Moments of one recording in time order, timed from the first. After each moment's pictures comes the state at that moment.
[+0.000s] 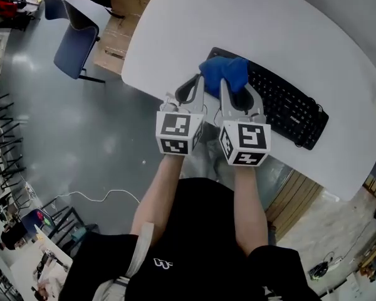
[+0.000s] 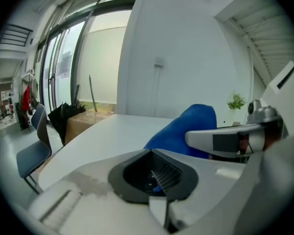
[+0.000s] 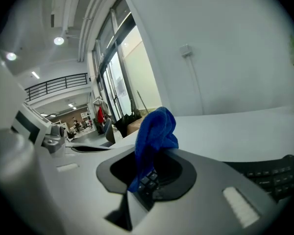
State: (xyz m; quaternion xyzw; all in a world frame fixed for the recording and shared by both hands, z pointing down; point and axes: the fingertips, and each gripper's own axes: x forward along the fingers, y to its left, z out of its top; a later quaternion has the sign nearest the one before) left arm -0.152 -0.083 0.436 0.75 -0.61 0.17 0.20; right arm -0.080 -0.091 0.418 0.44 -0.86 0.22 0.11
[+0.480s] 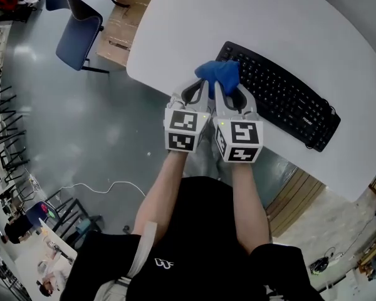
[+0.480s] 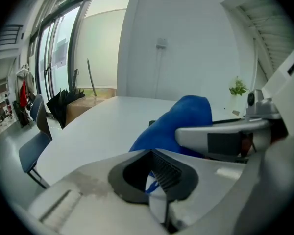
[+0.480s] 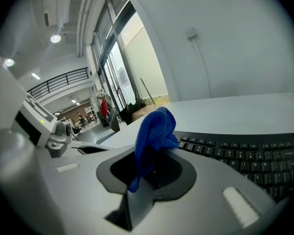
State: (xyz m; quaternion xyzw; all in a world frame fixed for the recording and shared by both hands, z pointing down) left arm -0.183 -0.056 0.506 0.74 -0.58 0.24 0.26; right arm -0.138 -0.070 0.470 0.41 -0.86 0.26 0.15
